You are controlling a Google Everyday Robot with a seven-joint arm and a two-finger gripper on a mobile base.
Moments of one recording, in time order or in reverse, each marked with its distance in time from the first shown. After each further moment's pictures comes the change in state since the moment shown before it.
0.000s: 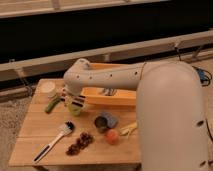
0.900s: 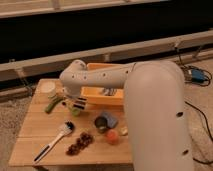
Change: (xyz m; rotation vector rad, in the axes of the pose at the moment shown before) arm 0.015 0.008 0.022 -0.045 0.111 -0.010
